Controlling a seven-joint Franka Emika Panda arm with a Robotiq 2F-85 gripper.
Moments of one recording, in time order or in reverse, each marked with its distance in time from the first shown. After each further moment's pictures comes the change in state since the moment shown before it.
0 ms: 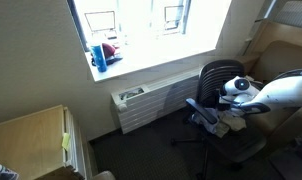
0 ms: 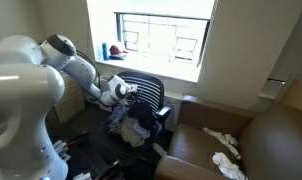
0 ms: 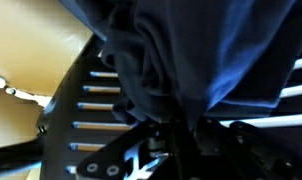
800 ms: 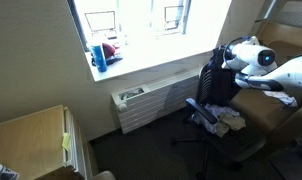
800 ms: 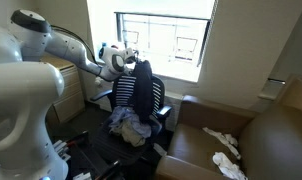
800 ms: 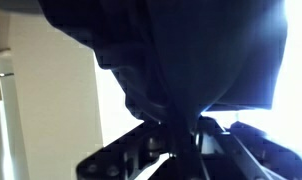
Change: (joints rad) arm 0.242 -0.144 -0.374 -0.177 0.106 0.331 -0.052
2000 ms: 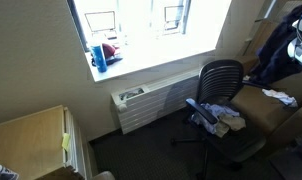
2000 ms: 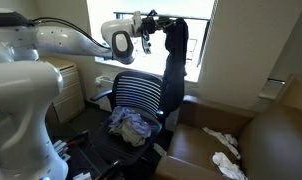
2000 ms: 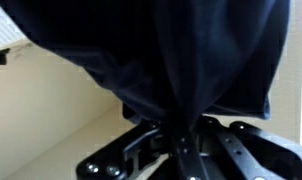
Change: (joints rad) arm 0.115 0.127 -0.442 -0.531 0.437 -0.003 -0.048
